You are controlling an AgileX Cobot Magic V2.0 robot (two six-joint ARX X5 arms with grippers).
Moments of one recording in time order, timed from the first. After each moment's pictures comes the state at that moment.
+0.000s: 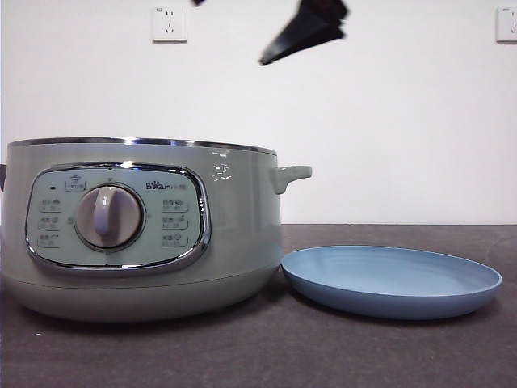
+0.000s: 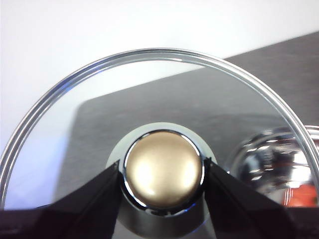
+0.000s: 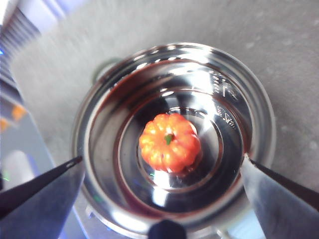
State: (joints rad) left arm -0.52 0.82 1.28 -0.86 -0.56 0.05; right arm 0.70 1.59 1.58 -0.75 -0.31 -0.05
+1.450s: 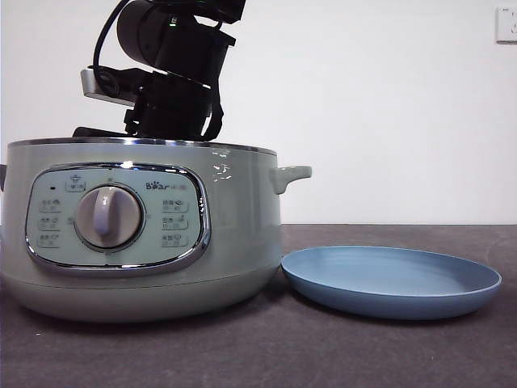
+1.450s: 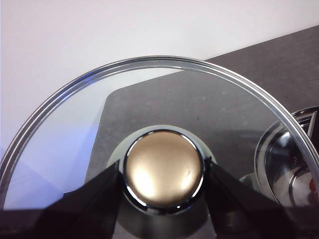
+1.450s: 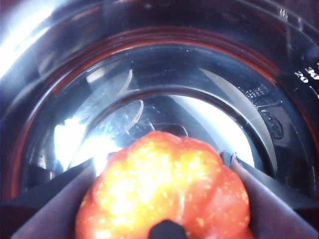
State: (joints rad) left arm -0.52 0.73 1.28 -0.97 -0.64 0.07; right arm 0.88 2.23 1.95 -0.84 -0.04 -0.15
